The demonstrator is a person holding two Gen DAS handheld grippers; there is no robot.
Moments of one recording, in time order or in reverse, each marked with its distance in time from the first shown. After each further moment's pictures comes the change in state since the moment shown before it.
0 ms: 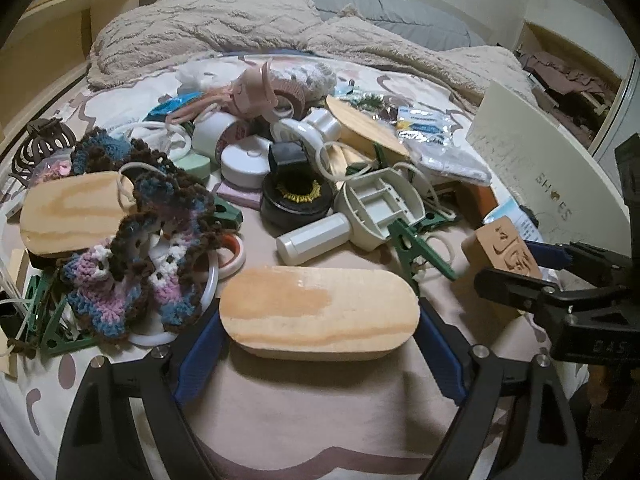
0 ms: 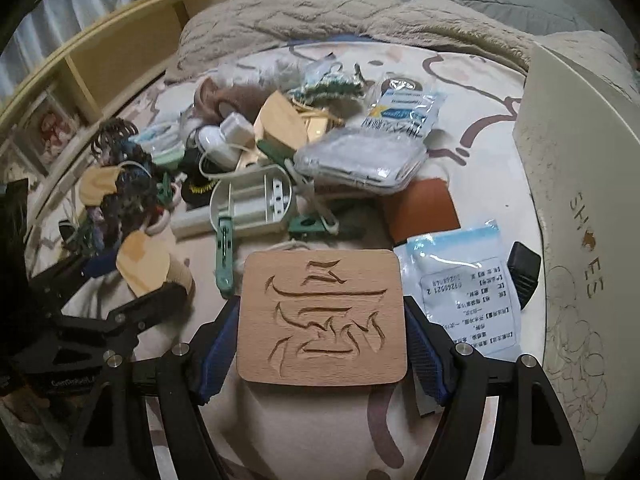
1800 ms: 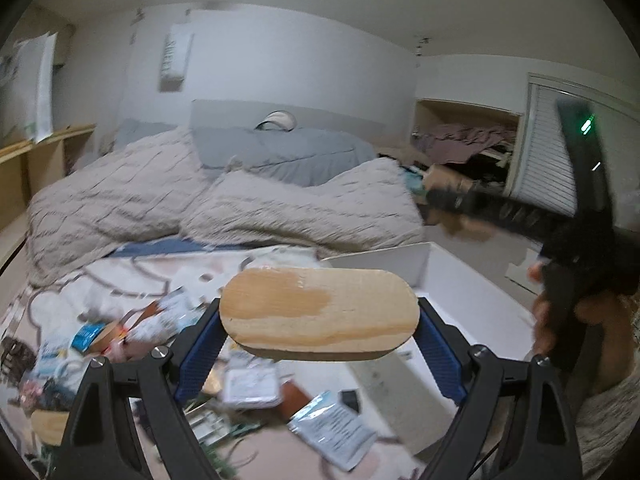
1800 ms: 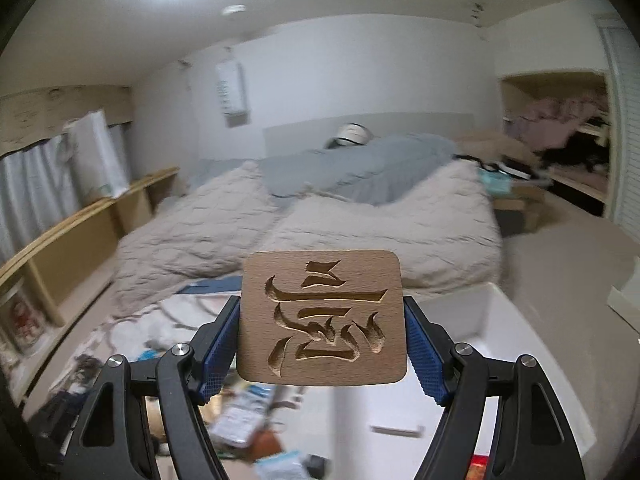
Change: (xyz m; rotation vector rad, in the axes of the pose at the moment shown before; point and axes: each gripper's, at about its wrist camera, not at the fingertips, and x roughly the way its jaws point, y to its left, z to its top) left arm -0.116 -0.161 0.113 0.206 -0.433 -0.232; right arm -0.210 -0.117 0.082 0.262 -0.601 -0.277
